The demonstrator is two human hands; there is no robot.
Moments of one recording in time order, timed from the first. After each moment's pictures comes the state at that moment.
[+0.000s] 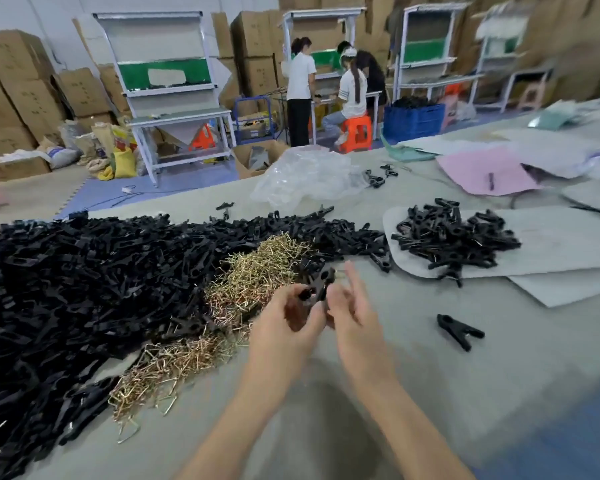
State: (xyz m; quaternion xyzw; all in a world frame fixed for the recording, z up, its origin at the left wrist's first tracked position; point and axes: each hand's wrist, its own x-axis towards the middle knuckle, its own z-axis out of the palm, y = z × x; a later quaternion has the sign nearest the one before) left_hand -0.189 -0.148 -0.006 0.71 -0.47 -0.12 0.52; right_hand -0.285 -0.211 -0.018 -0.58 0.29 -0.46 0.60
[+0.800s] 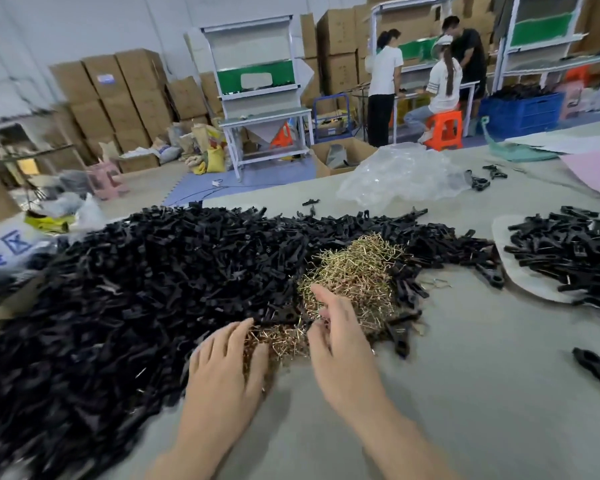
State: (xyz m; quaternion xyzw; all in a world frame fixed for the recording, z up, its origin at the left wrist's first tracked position) left_hand -0.079 -0.011 -0.034 0.88 -0.39 0.14 0.23; right_hand -0.193 -0.144 -0.022 -0.81 0.23 -0.36 0.40
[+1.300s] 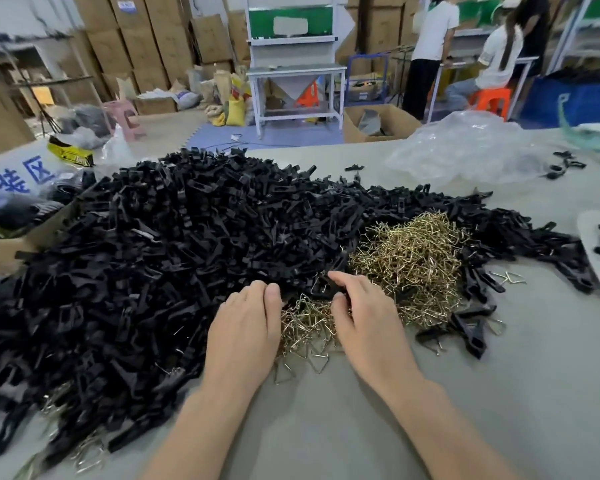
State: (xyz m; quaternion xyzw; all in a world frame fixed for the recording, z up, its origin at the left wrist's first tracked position) left_hand -0.023 -0.008 -0.039 0.88 -0.35 0.13 0.30; right_hand -0.134 -0.141 -0.039 -0.90 0.23 -0.28 0.25
